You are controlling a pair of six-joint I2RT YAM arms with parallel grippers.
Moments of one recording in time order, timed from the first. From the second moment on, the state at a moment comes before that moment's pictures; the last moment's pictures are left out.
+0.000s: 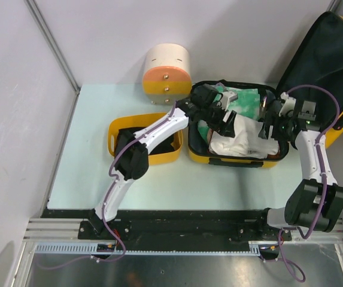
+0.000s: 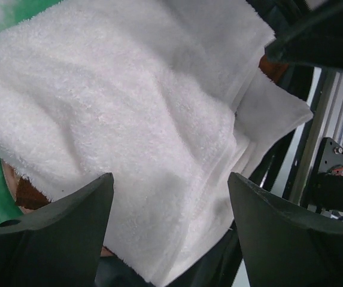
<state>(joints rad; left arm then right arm) -0.78 2.32 2.23 -0.59 0.54 -0.15 -0.23 1.36 1.19 -0.69 -0.31 -0.09</state>
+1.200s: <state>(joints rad) -0.80 2.23 2.02 -0.59 0.39 -0.30 -0.26 1.43 1.06 -0.68 -0.30 -0.17</state>
